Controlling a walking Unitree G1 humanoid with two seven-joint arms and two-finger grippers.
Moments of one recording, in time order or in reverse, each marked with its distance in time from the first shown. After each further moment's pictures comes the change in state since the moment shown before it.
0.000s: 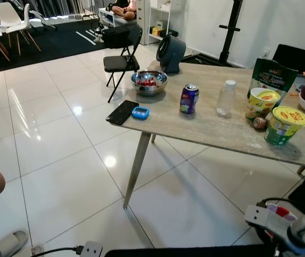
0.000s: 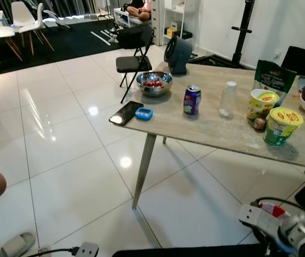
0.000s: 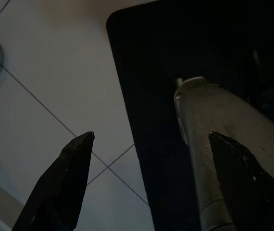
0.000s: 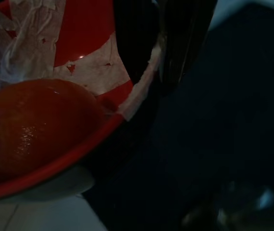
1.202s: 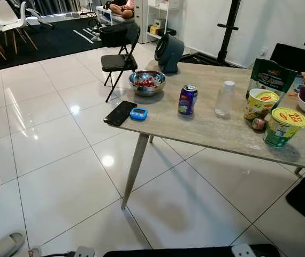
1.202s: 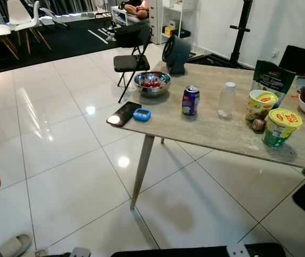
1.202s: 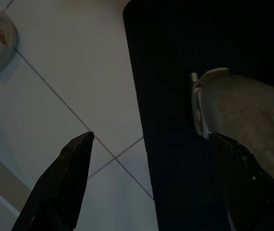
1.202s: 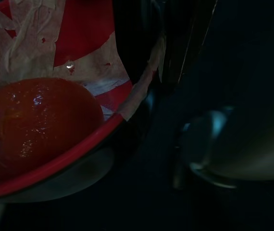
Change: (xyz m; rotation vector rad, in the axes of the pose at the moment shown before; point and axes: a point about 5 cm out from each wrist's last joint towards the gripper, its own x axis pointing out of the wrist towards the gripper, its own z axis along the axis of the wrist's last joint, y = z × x) left arm -0.006 0.014 -0.019 -0.051 0.029 0.081; right arm 0.083 0.143 -0.015 0.666 -0.037 -0.143
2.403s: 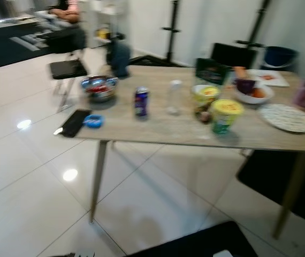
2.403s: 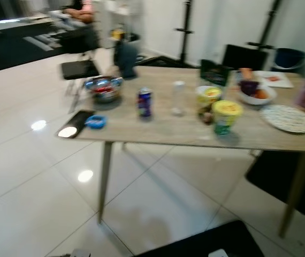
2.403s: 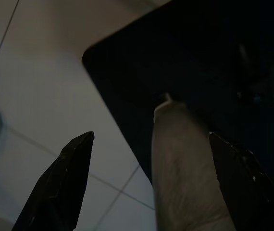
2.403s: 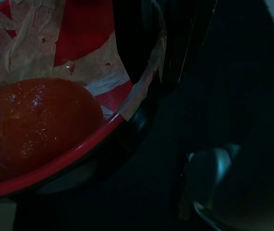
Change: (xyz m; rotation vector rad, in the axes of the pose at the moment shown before) left arm 0.001 -0.004 0.004 -0.006 -0.006 -0.011; right arm 0.002 0.022 -0.008 -0.152 0.036 0.052
